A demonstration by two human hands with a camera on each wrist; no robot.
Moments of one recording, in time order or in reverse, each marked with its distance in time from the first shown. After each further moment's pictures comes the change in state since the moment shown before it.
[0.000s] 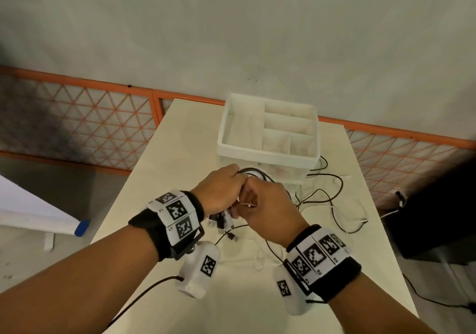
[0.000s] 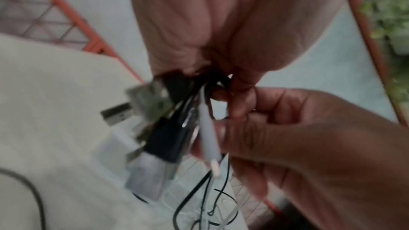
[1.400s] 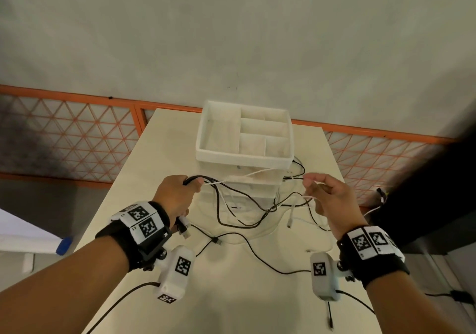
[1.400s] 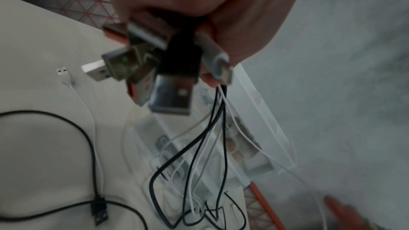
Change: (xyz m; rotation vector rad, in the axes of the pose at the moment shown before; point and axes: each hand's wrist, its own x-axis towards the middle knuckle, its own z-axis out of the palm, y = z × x) left_hand 0.000 -0.027 -0.012 -0.158 0.344 -0.231; right_hand -0.047 0.107 -0.091 0.659 0.491 0.367
